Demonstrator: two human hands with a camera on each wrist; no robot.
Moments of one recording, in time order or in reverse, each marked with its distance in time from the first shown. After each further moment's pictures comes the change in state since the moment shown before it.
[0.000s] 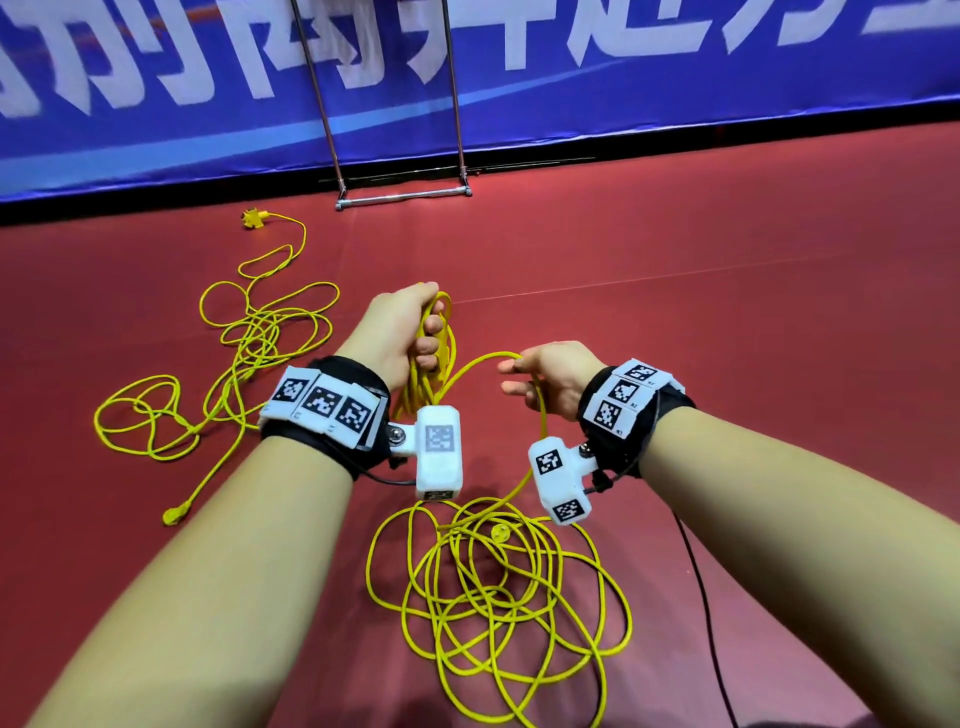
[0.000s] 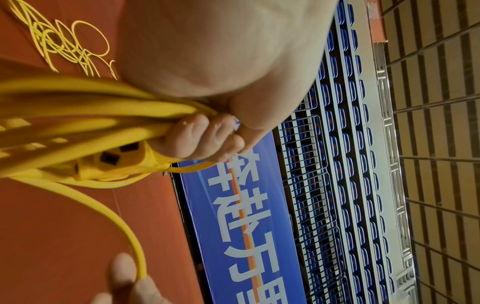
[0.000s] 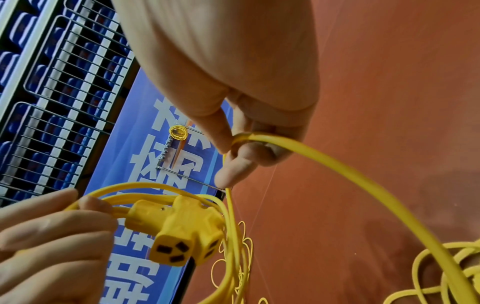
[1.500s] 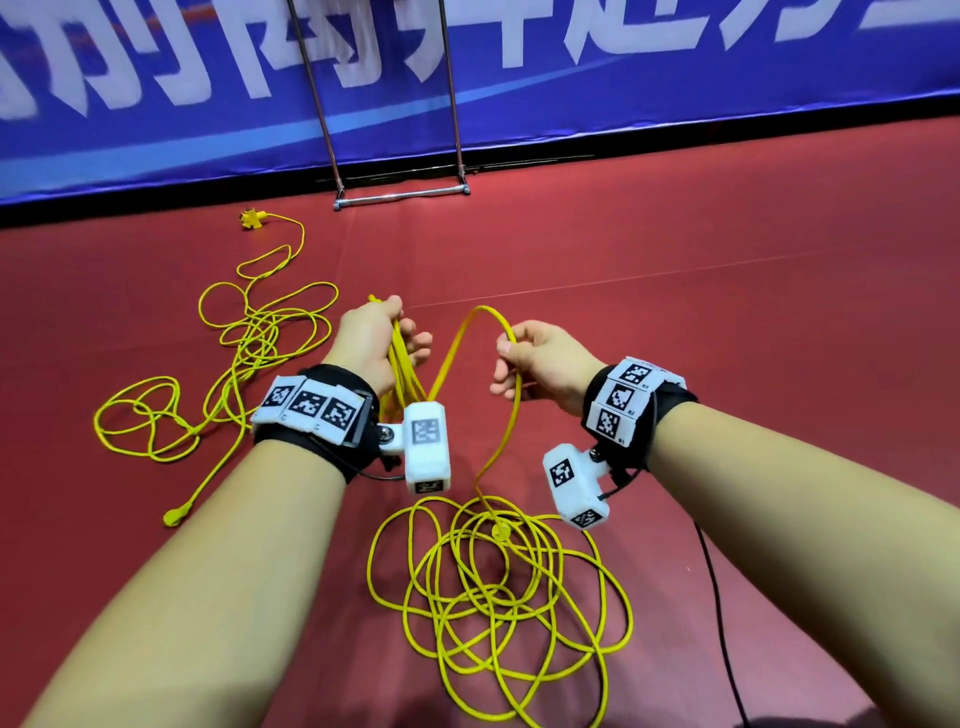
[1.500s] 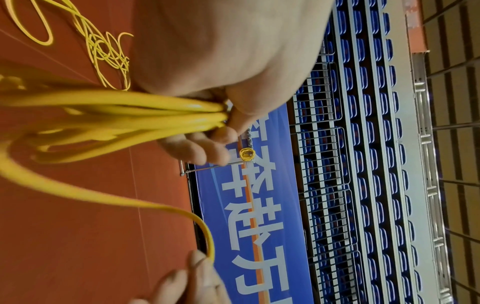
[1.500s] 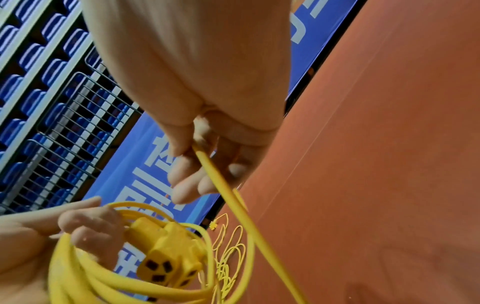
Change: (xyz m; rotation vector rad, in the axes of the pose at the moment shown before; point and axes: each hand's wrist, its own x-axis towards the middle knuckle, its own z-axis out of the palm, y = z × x) left_hand 0.019 -0.013 -0.021 -0.239 0.180 -0.032; right_hand -0.016 -0.002 -0.001 -0.198 -0.223 -0.308
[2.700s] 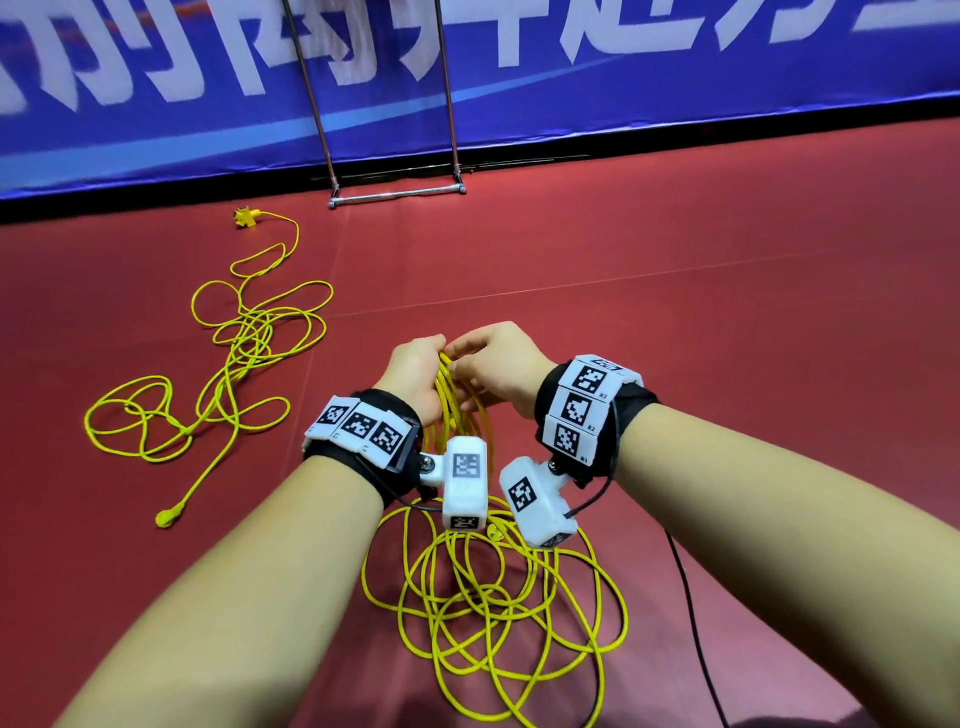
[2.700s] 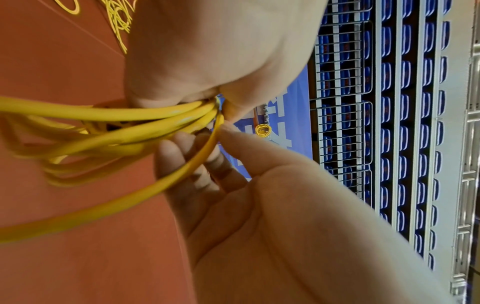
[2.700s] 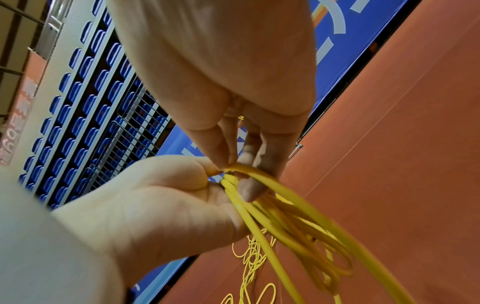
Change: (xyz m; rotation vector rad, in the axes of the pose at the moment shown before) left_hand -0.008 -0.047 0.027 0.030 -0.081 -0.176; right_hand -0.002 -0.017 0.047 -0.191 0.069 0.019
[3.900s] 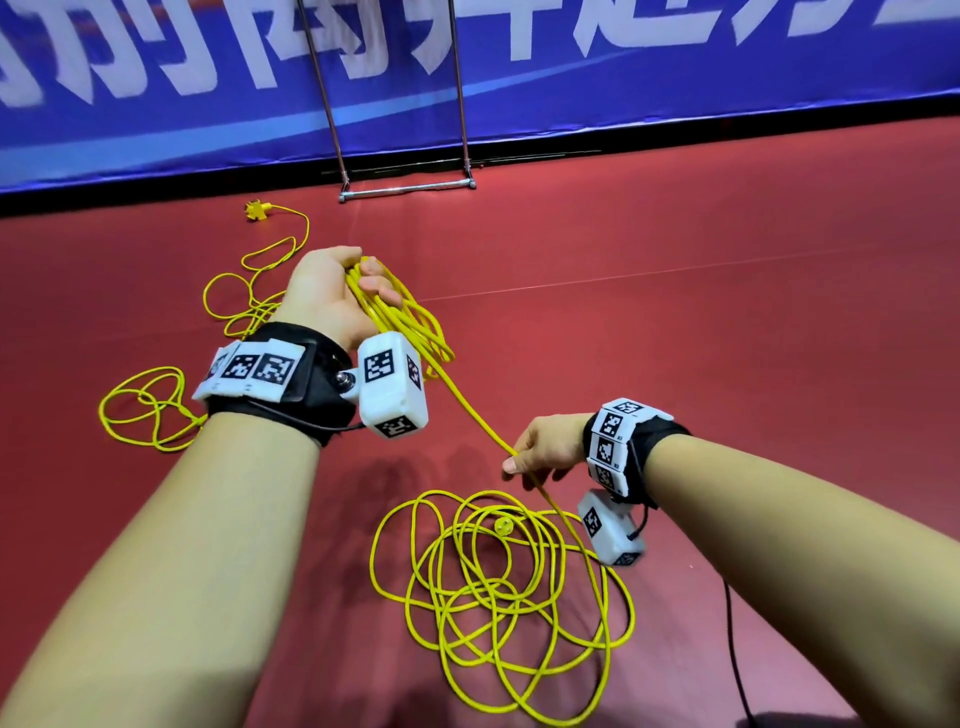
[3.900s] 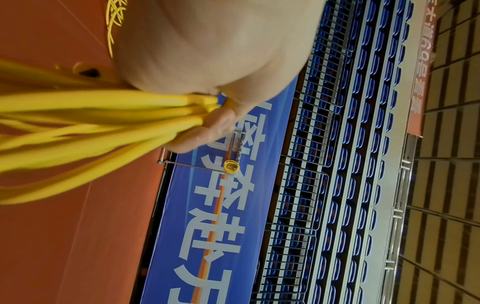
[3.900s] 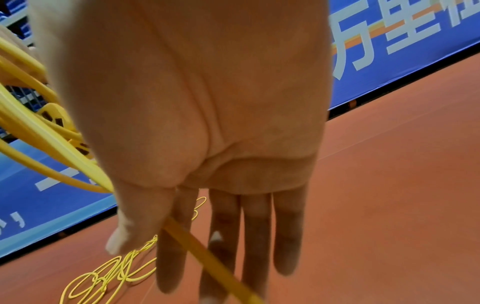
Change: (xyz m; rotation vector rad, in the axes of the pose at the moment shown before) left_hand -0.040 0.094 -0.040 -0.496 -0.141 0.057; right_hand 0.002 0.094 -0.037 -0.633 -0.559 0.276
